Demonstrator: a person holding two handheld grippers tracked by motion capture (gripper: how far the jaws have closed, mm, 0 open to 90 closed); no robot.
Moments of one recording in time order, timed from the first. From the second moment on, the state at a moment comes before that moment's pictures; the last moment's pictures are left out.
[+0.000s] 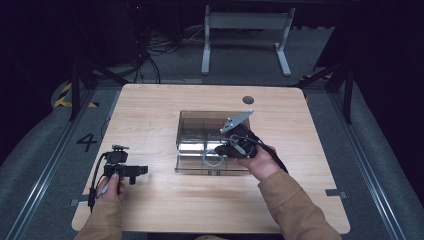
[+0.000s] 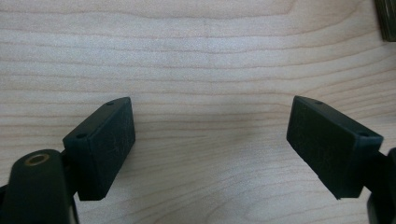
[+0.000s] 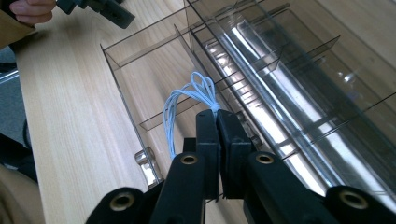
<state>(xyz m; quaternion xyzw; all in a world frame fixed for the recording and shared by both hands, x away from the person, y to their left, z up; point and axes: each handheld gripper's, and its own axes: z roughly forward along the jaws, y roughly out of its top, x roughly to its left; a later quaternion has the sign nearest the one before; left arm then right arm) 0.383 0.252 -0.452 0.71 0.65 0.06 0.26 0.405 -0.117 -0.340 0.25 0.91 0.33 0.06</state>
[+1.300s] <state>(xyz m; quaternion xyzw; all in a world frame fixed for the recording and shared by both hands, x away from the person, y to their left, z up) 0.383 0.252 -0.452 0.71 0.65 0.06 0.26 0.410 -0.114 -0.362 0.27 0.92 0.29 0.04</state>
